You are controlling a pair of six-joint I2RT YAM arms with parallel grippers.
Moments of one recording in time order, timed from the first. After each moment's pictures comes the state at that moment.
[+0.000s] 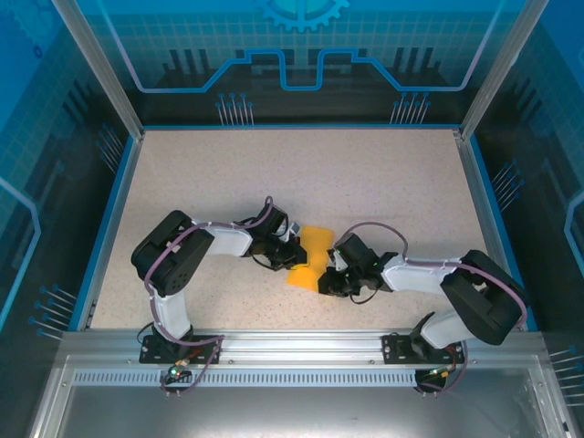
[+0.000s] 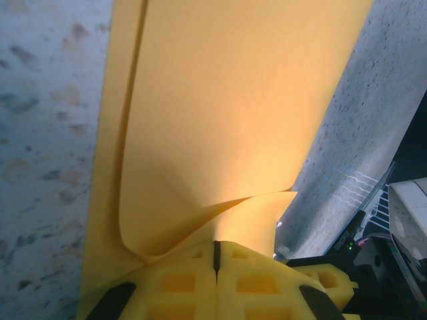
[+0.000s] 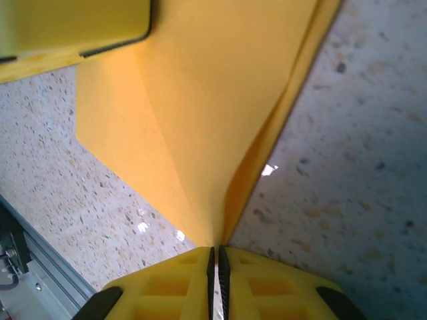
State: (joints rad) left arm -0.59 1.86 0.86 -0.02 0.66 -0.90; right arm 0.73 1.43 0.49 -0.14 -0.42 0.81
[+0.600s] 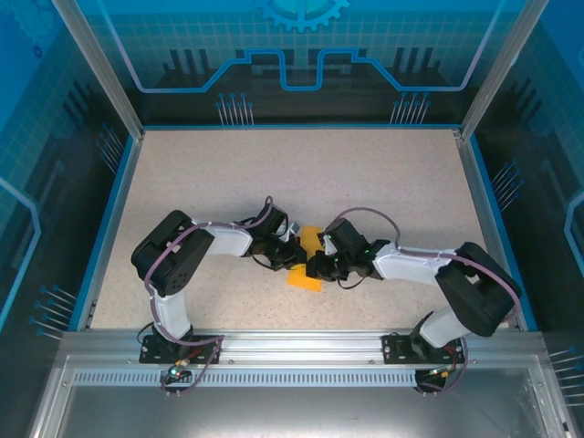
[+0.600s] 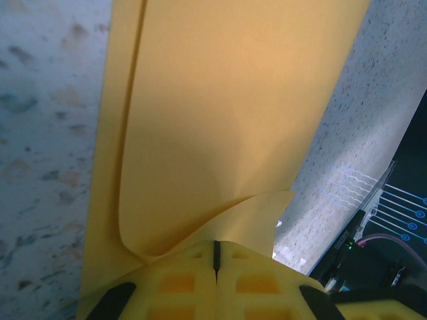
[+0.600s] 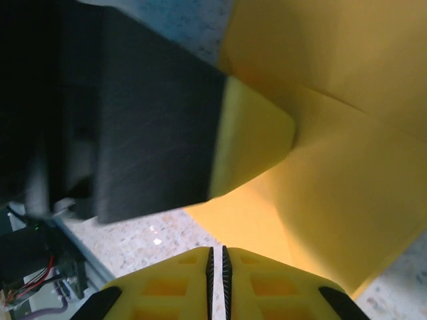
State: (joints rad) left arm -0.59 1.86 0.86 -0.02 0.66 -0.90; right arm 0.73 1.52 0.65 -0.11 -0.42 0.86
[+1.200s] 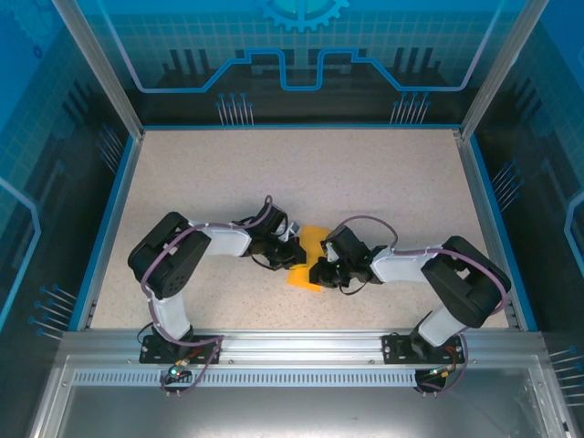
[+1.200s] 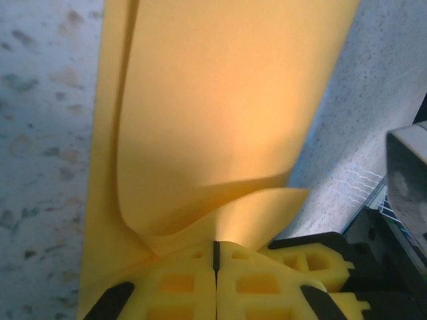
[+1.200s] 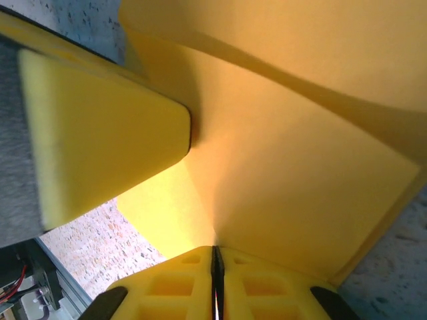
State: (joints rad) left arm -0.60 1.82 0.86 -0.06 0.66 -0.87; right arm 0.73 1.57 0.57 -0.01 -0.43 0.88
